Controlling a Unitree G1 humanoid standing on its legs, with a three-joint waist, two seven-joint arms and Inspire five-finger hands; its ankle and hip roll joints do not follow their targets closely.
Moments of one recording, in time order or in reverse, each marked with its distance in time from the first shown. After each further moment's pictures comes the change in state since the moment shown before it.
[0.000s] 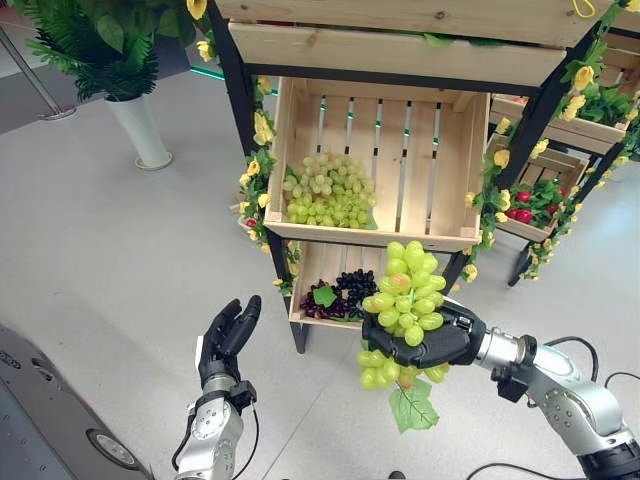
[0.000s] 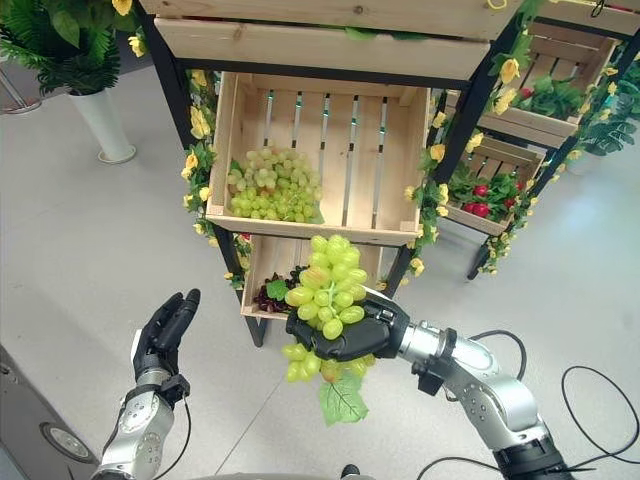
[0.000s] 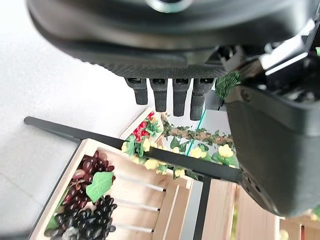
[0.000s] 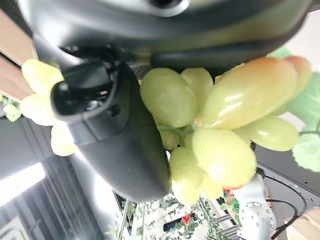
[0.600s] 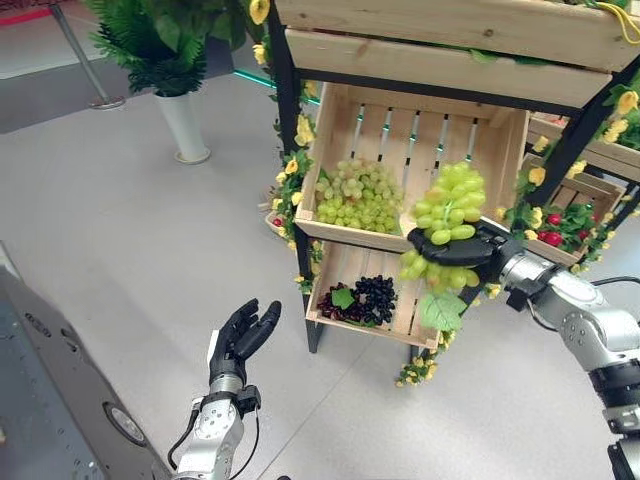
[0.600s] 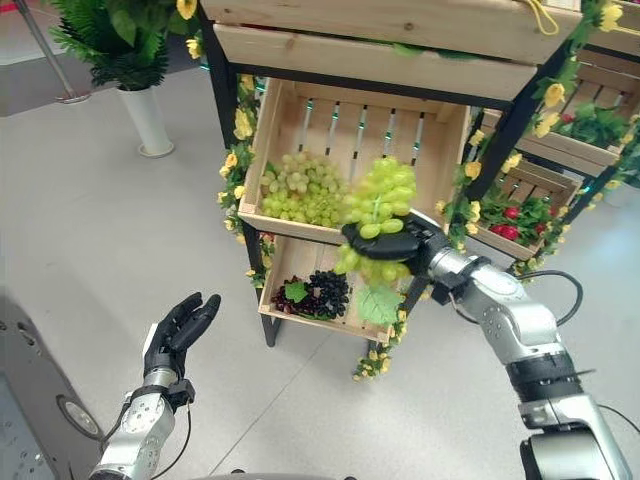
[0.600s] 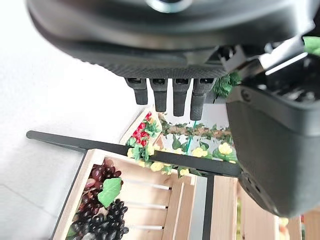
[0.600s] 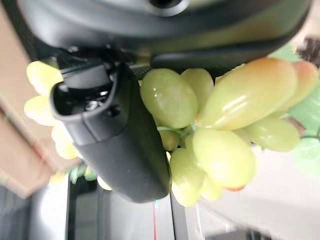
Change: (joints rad) left arm -0.001 0.046 -0.077 0.009 0.098 0.004 -0.052; right arm -0.440 -0.146 0.034 0.511 -0.009 0.001 -0.392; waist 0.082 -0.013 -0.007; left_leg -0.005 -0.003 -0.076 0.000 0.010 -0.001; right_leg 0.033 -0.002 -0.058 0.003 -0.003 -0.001
